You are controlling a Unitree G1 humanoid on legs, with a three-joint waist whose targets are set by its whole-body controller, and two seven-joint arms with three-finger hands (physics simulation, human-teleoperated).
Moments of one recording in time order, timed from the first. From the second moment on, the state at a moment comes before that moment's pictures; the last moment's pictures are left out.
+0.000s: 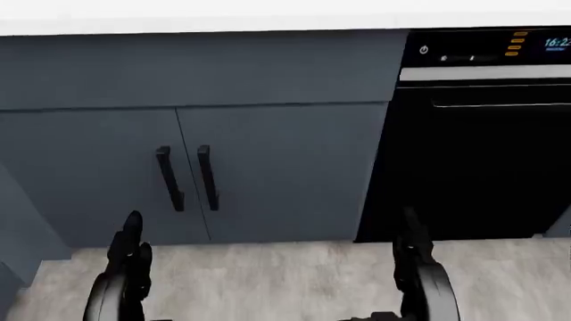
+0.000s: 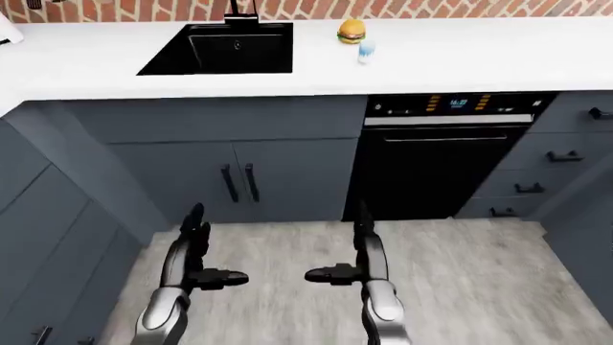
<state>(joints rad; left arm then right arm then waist) 0.03 0.02 0.04 0.09 -0.01 0.06 -0.04 0.03 -0.01 -0.04 0.09 0.01 0.06 0.04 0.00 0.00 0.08</state>
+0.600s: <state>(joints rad) 0.07 0.01 0.02 -0.06 -0.02 0.07 -0.06 0.05 -0.02 -0.04 0.03 -0.01 0.00 0.04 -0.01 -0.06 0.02</state>
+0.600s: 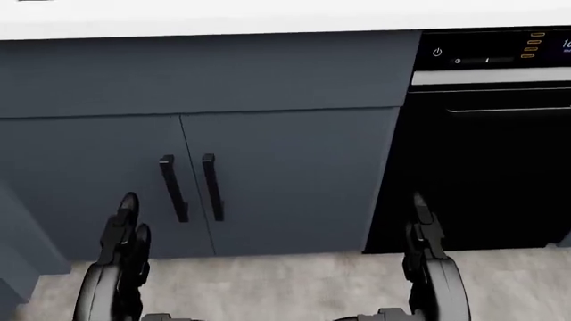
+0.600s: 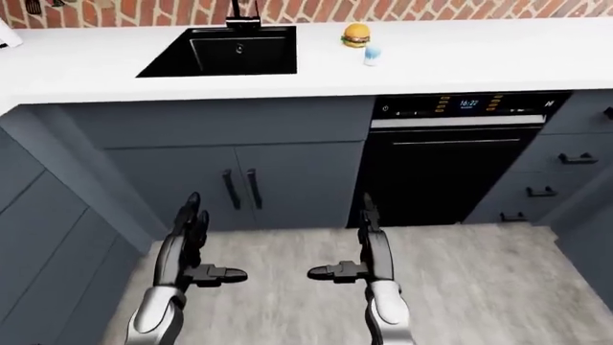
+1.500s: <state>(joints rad) -0.71 0.29 0.16 -0.07 -0.15 0.65 0.04 -0.78 -0.33 -0.15 -0.03 0.19 0.71 -0.01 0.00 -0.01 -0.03</state>
